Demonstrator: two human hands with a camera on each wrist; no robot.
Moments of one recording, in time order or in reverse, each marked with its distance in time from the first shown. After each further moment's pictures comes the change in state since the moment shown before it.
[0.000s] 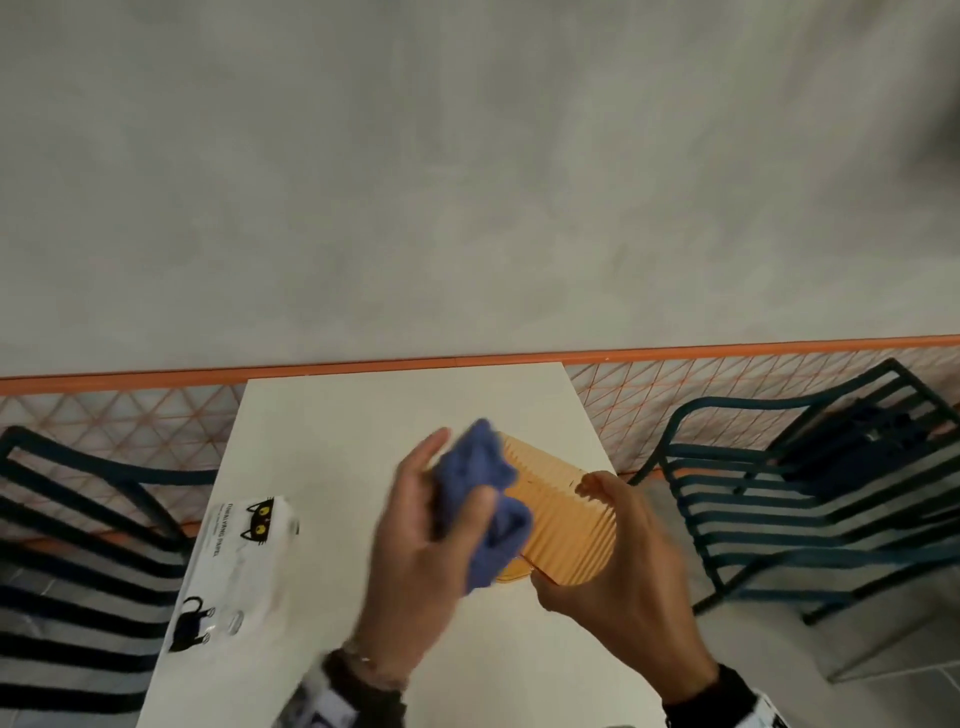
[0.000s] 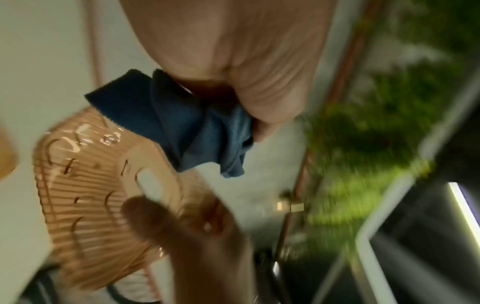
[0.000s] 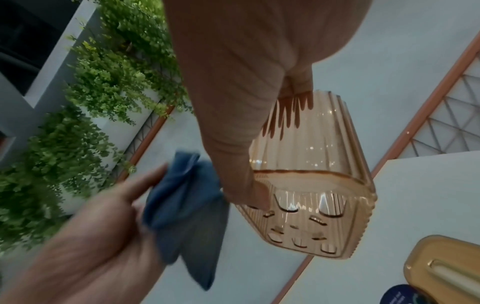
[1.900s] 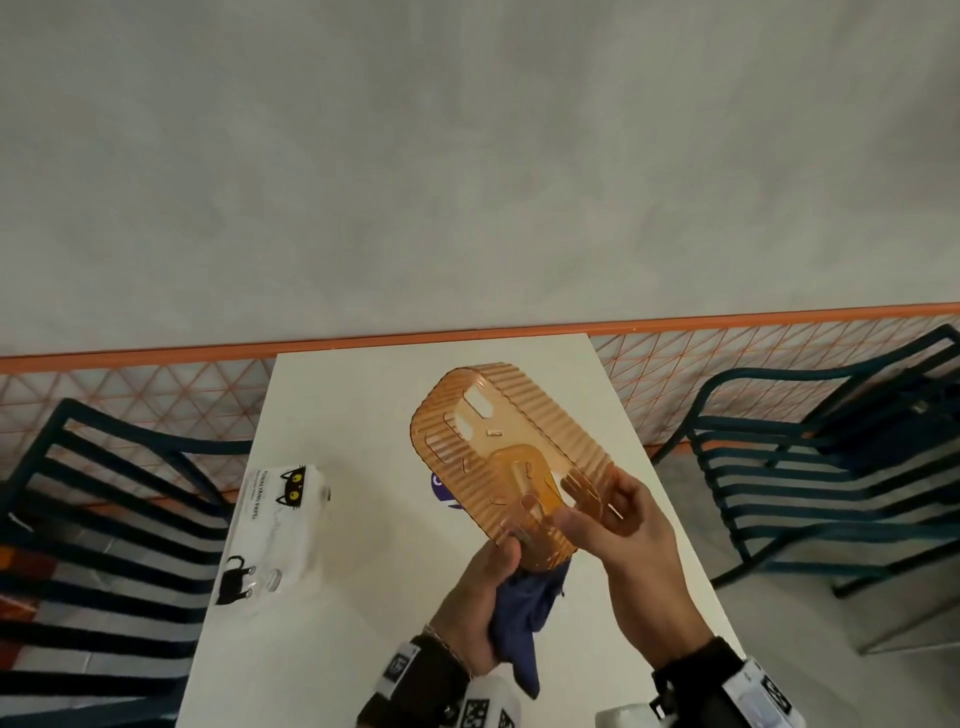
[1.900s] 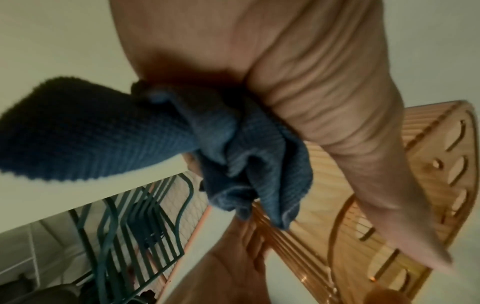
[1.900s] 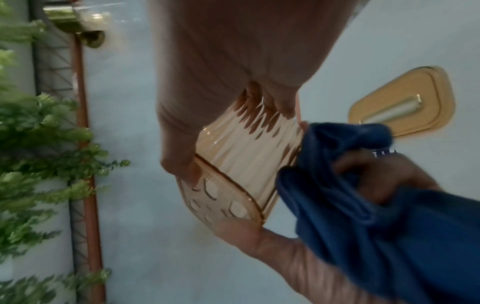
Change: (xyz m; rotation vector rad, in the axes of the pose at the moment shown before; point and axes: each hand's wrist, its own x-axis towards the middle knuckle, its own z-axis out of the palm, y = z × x) left_hand -0.031 -0.132 -0.003 -0.567 -0.316 -0.783; right_hand -0.006 0.007 0.035 1.010 -0.062 0.402
